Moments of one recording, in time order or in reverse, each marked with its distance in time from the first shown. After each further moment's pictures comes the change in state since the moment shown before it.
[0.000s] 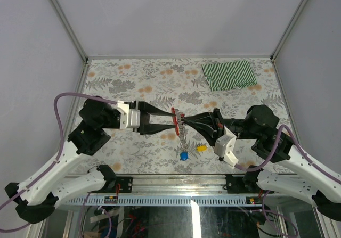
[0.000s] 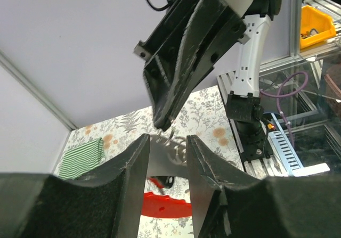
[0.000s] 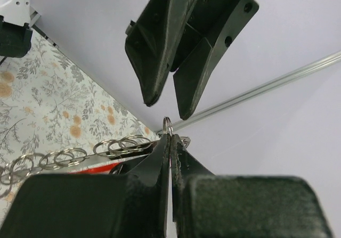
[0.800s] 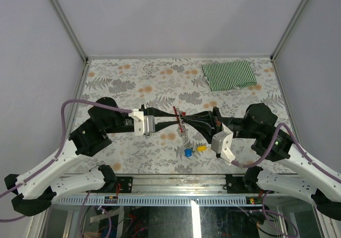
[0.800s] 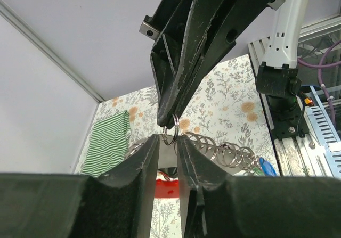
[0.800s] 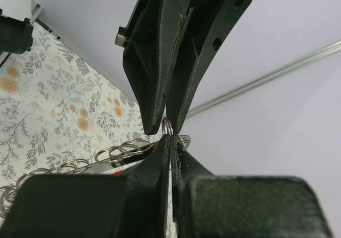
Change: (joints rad) left arm -0.160 0.030 0.064 -0.214 -0.282 0.245; right arm 0.000 0.021 0.027 -0.054 0.034 0.022
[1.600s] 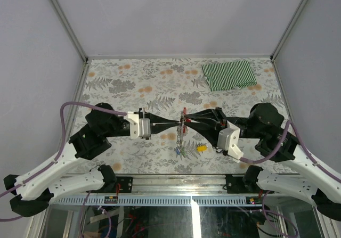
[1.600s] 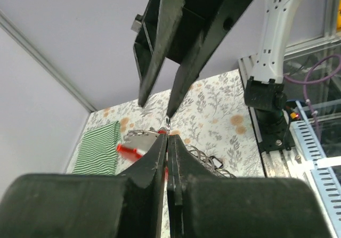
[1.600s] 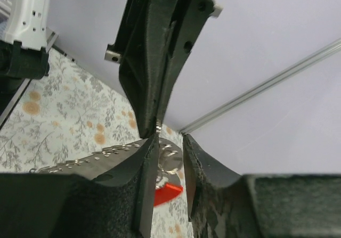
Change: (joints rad) left arm -0.035 -0.025 -0.045 0.060 -0.021 -0.060; right arm 0.000 -0.003 0.040 -0.026 -0.013 0.130
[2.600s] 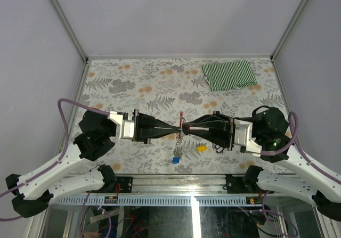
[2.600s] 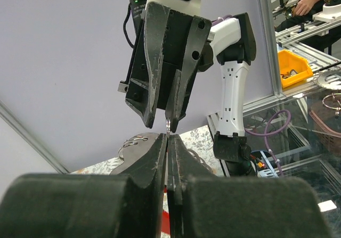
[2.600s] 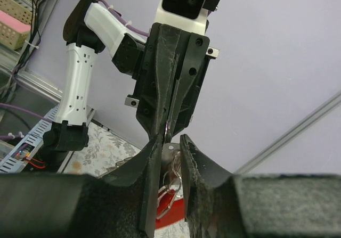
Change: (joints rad) left arm -0.001 -0.033 -0.111 0.406 0.180 -0.256; right arm 0.000 -0.018 -0.089 0.371 -0.167 0.382
